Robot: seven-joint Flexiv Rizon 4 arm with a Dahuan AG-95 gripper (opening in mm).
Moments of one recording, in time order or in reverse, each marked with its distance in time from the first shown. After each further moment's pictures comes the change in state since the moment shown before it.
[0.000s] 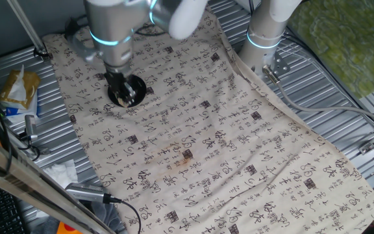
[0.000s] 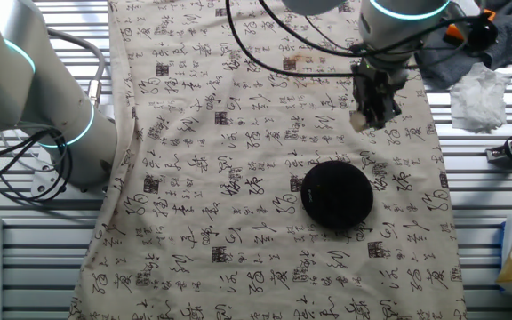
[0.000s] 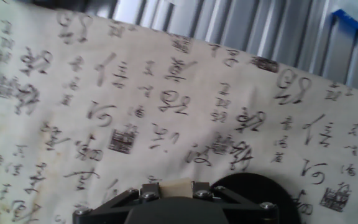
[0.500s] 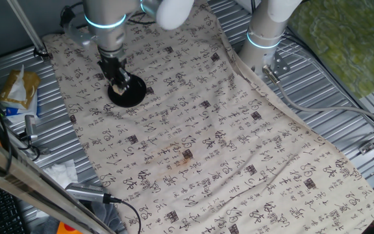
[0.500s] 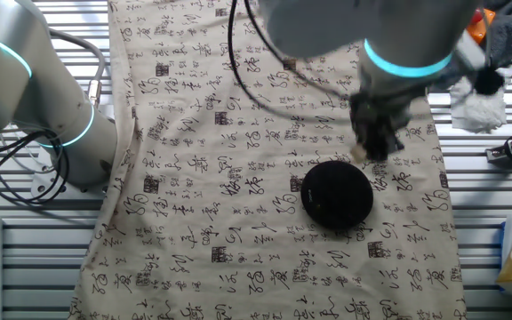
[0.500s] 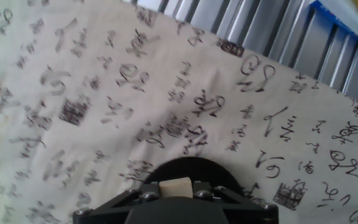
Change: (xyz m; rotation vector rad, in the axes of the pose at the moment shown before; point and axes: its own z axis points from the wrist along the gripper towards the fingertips) arm 0.015 -0.047 0.004 0.000 -0.006 -0.060
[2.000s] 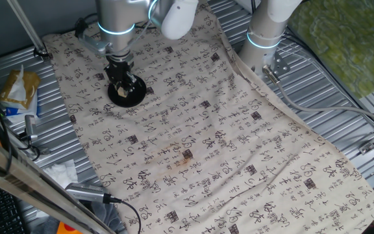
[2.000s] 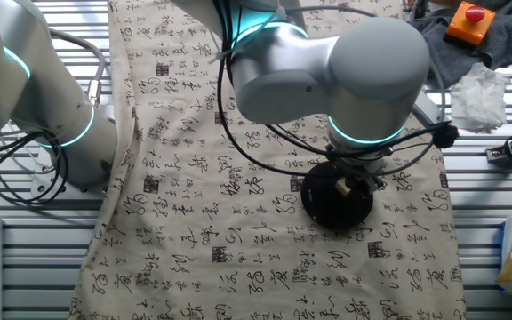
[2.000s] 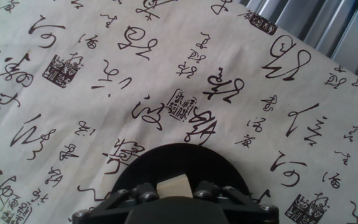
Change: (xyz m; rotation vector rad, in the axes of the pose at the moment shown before) arm 0.045 -0.047 0.075 -0.010 -0.057 -0.188
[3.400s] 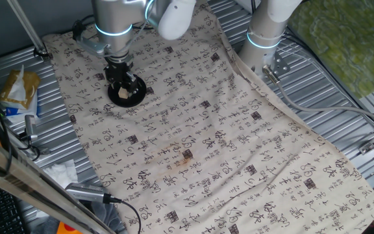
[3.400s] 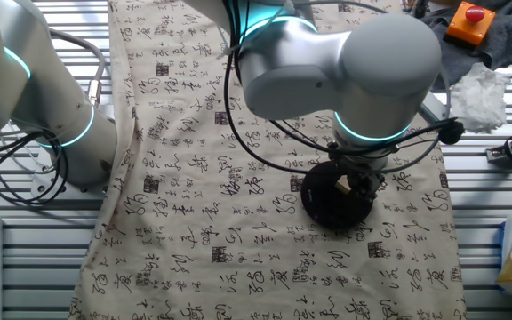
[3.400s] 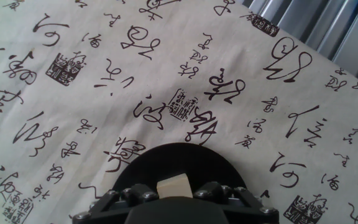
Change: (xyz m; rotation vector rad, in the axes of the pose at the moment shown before) arm -0.002 0.005 0.005 -0.013 0.017 -0.034
